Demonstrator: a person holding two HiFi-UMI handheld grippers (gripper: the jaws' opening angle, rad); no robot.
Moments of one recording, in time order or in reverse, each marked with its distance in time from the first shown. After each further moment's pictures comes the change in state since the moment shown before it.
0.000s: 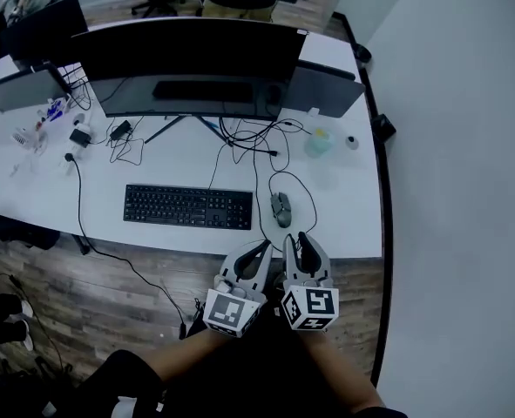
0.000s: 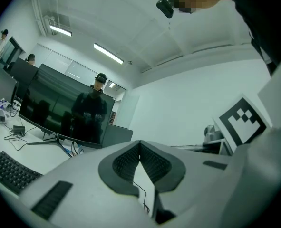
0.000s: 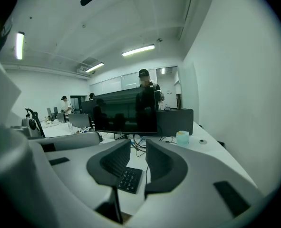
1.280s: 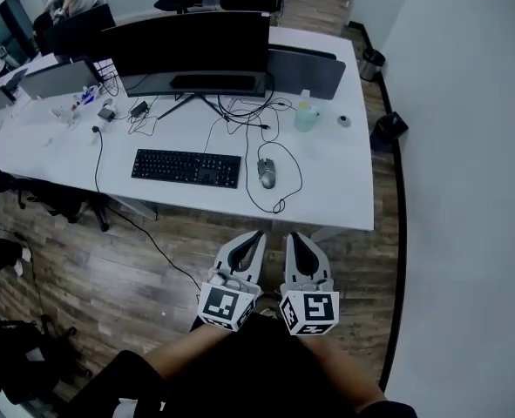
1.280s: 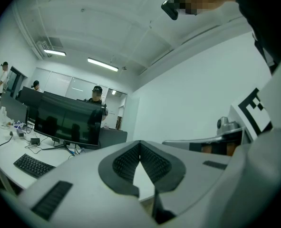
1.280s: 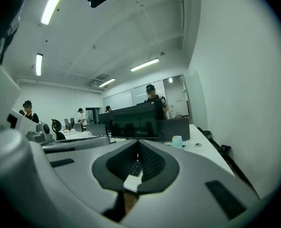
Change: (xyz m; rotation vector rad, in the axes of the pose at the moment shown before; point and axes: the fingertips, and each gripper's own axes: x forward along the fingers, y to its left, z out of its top) left arm -0.058 -0.177 -0.014 0.136 -0.025 0.152; right arm -0.196 -0.052 -0.006 0.011 -0.137 0.167
